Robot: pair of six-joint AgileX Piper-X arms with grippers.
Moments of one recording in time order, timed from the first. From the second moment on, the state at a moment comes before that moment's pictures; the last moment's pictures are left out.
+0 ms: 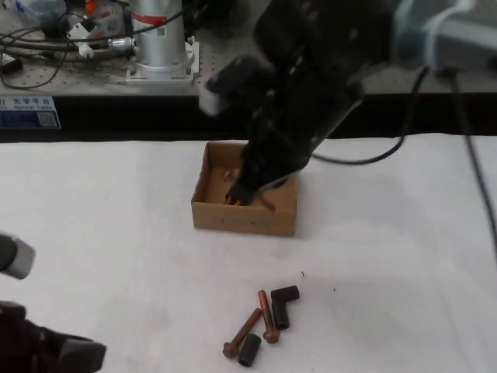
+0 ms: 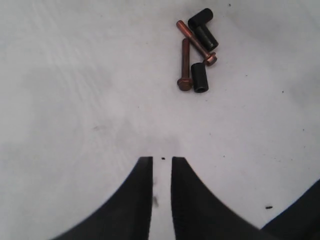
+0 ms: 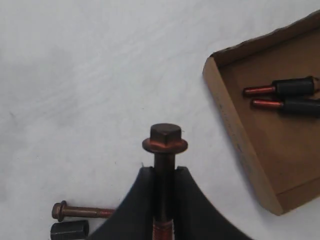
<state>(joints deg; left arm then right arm) -23.8 43.7 -29.2 20.5 18.8 -4.5 41.7 107.7 -95.8 57.3 -13.4 -20.5</state>
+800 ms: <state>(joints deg) -38.0 73.4 -46.3 18.5 19.2 -2.9 31.9 58.8 -53.6 56.4 -9.3 -8.3</state>
